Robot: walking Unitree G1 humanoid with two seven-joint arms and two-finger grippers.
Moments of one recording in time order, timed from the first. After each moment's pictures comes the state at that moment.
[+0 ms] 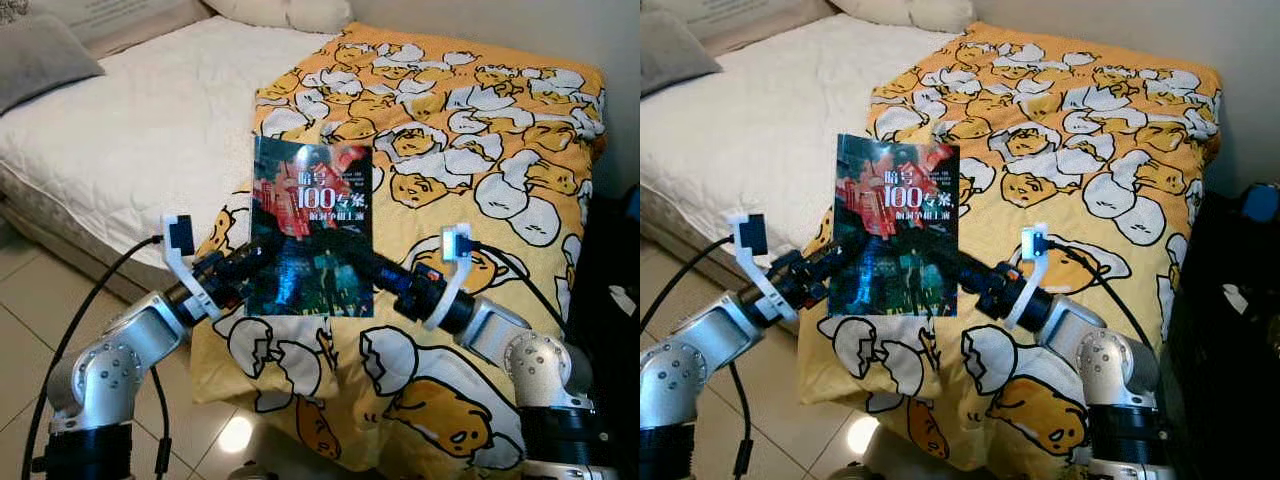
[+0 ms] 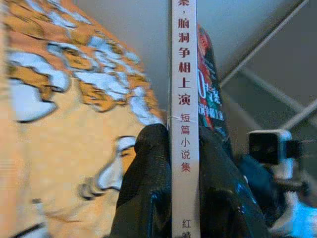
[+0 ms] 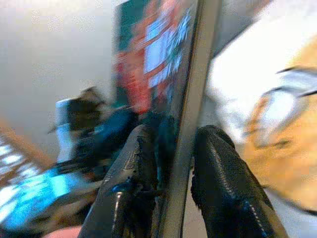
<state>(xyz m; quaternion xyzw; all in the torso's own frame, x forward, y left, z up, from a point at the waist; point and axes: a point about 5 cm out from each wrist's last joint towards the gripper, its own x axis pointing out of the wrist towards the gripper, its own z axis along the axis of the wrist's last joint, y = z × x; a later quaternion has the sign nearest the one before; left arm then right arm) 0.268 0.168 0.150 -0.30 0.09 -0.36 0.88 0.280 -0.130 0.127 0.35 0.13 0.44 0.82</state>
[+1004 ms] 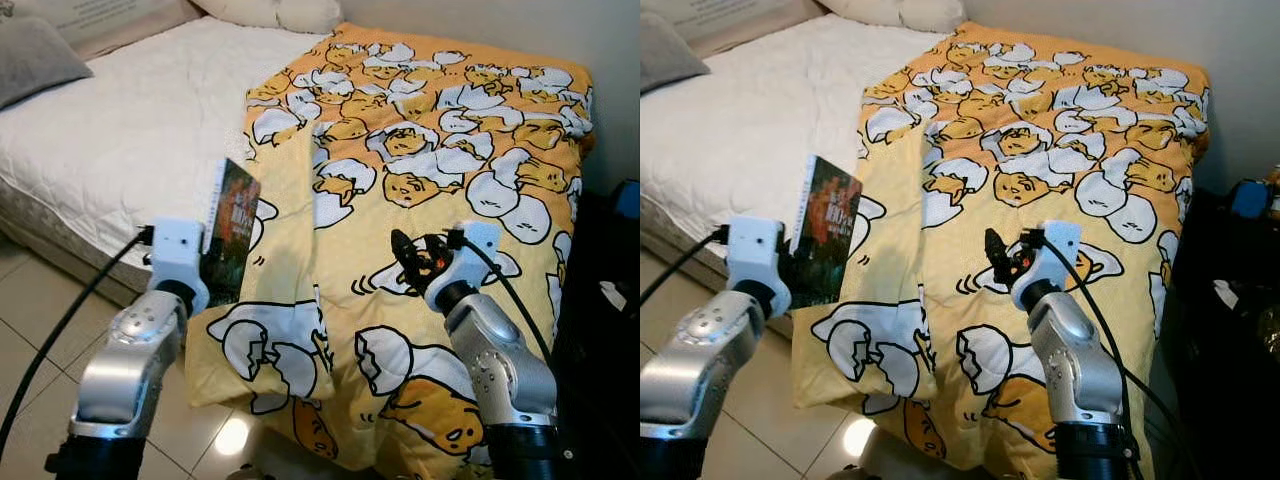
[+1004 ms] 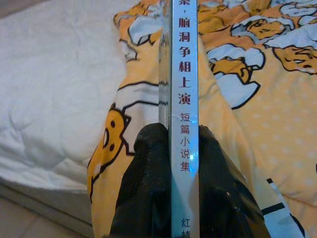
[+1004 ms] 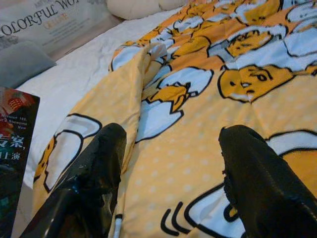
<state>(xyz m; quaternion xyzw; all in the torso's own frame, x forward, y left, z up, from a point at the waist) 0.280 0.183 0.133 0.06 0.11 -0.07 0.99 0.293 -0.135 0.118 0.15 0.08 0.10 0.98</state>
